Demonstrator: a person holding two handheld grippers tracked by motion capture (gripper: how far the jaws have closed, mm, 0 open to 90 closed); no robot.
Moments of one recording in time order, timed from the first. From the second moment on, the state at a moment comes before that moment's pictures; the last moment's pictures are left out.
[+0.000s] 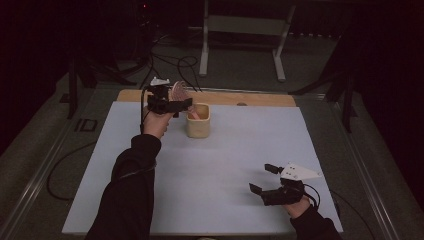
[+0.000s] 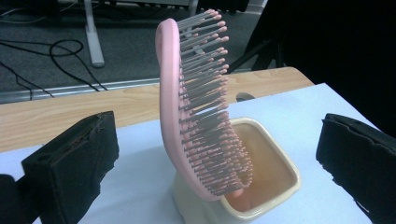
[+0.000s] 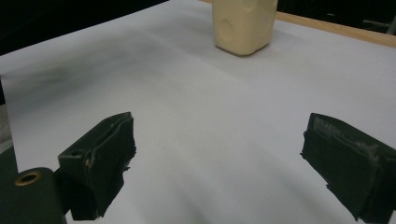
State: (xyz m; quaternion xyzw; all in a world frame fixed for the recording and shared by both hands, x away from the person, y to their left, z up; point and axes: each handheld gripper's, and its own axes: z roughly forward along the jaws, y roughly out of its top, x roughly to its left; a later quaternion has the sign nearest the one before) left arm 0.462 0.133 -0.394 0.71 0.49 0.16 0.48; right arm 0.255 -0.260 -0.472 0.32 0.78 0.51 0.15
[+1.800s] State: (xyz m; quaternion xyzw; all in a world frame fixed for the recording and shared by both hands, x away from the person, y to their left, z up) left arm 0.395 0.166 -0.420 0.77 0.42 0.12 0.46; right arm 0.256 -0.260 -0.474 0.32 0.79 0.50 0.15
